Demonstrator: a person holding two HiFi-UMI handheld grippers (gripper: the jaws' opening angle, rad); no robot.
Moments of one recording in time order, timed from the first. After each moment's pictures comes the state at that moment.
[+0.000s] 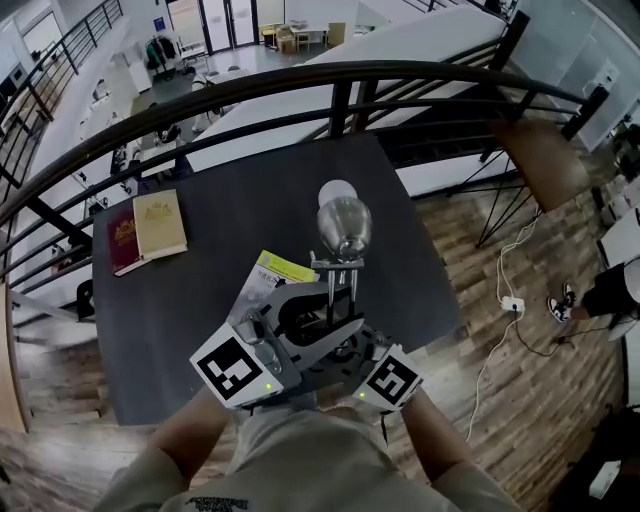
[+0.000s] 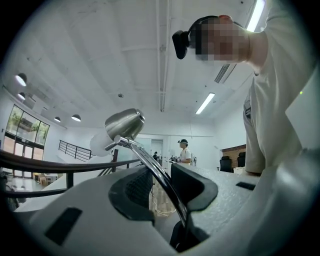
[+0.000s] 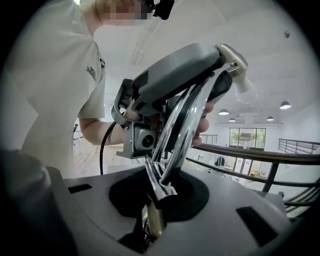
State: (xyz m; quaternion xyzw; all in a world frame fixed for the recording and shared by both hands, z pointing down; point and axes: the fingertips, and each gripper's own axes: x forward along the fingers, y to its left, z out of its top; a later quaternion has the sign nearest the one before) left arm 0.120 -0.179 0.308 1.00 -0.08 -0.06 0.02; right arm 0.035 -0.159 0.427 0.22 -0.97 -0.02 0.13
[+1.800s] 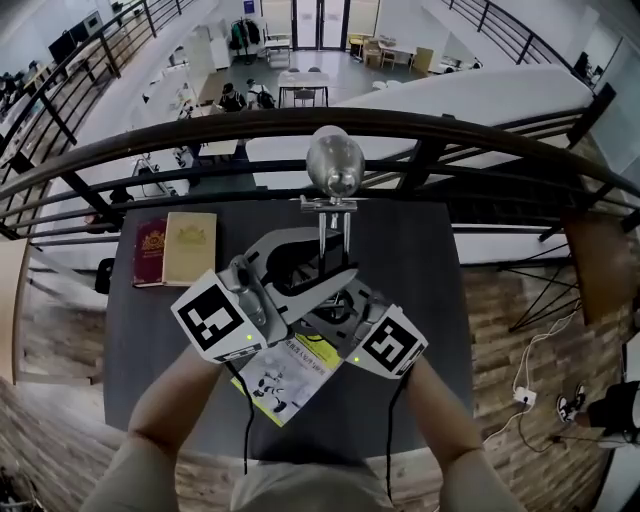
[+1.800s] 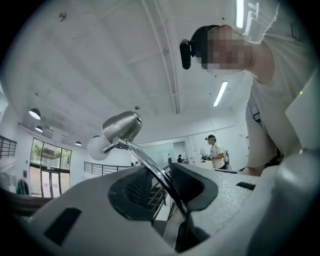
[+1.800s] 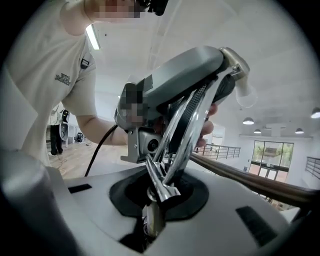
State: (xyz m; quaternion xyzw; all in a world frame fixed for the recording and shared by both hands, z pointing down) left arm 0.052 -0.457 0.287 0.97 -0.21 -0.07 -0.06; right arm -0.025 -0.425 0.404 0.09 -0.99 -0.09 0.10
